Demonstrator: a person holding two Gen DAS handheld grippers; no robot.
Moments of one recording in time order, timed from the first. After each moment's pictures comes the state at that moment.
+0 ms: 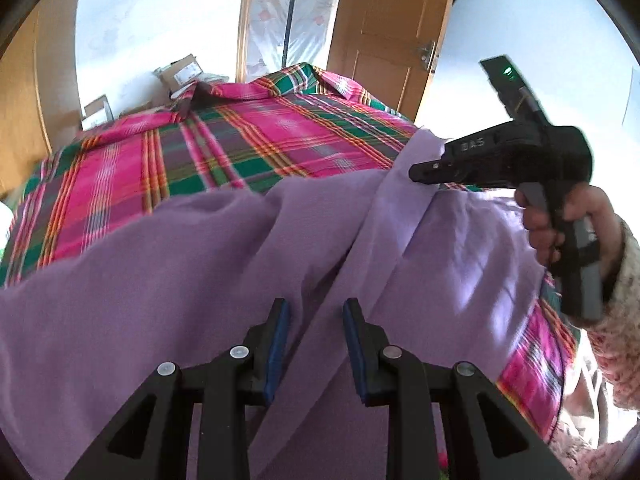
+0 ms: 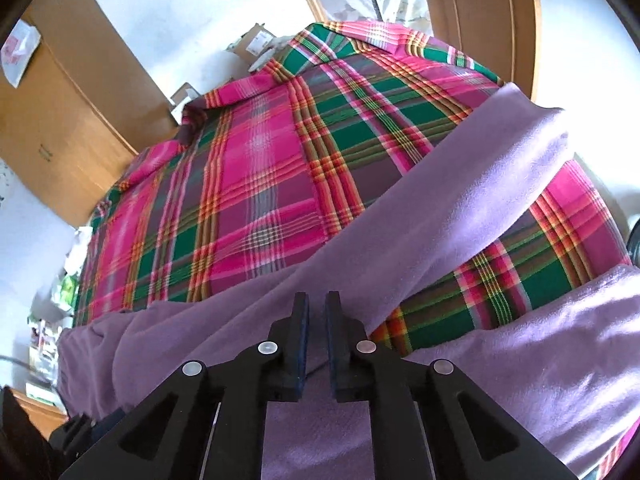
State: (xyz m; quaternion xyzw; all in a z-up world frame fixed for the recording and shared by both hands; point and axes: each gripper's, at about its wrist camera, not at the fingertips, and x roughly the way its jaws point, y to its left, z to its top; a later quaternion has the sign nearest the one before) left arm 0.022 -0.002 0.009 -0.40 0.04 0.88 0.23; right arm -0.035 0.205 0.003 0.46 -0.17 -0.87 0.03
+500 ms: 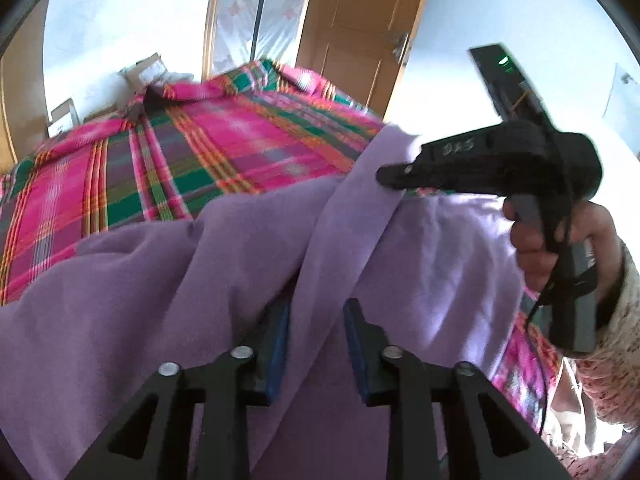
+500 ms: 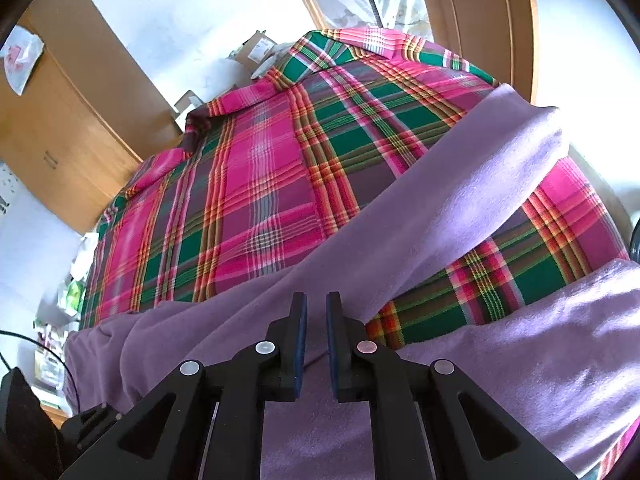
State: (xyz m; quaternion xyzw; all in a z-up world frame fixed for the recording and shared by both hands) left arm 0.010 0.027 0.007 -0.40 0.03 0.87 0.30; right arm -0.029 0.210 0.006 0.45 -0.18 -0.87 0.03
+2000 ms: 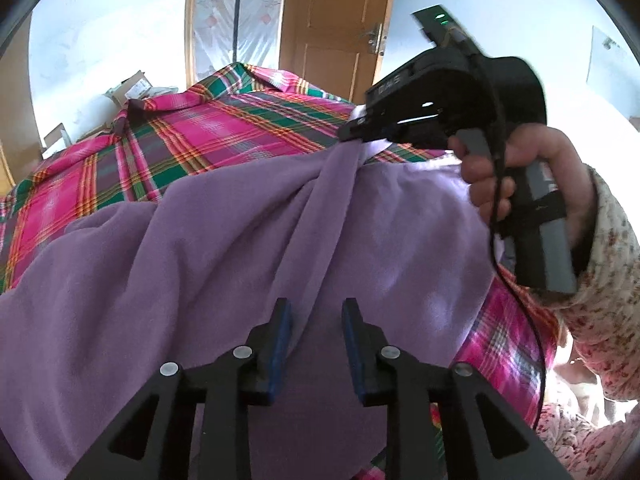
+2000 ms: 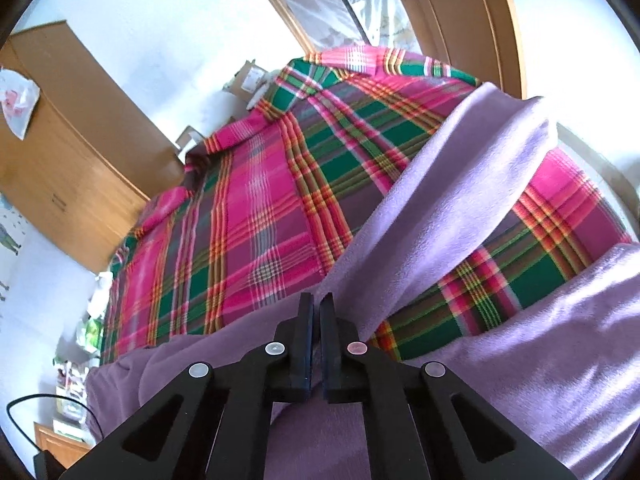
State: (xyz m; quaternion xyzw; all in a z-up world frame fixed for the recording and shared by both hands) left arm 0.059 0.037 -0.001 -0.39 0.08 0.87 0.30; right arm -0.015 0.224 0.012 0.41 -0.25 -0.88 0.03
